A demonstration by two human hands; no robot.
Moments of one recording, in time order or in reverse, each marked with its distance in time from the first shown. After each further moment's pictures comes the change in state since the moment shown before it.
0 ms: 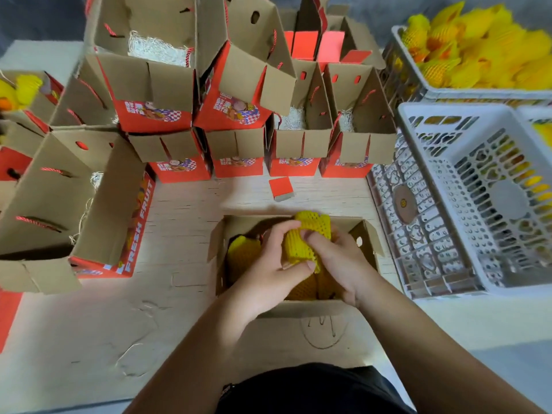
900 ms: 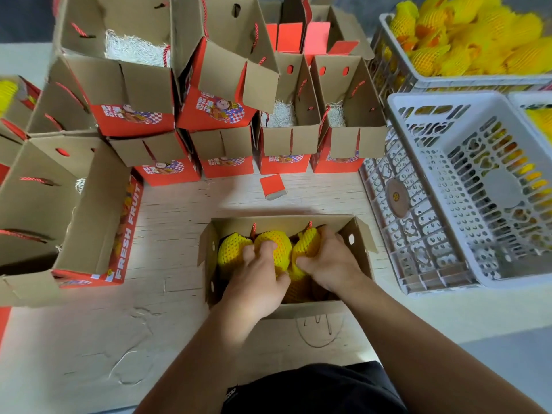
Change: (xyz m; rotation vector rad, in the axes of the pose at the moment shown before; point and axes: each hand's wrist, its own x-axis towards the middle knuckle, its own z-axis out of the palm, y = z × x) left_hand 0.009 -0.012 0.002 0.844 0.075 -0.300; right_hand 0.042 0.036 -0.019 -0.835 0.118 0.091
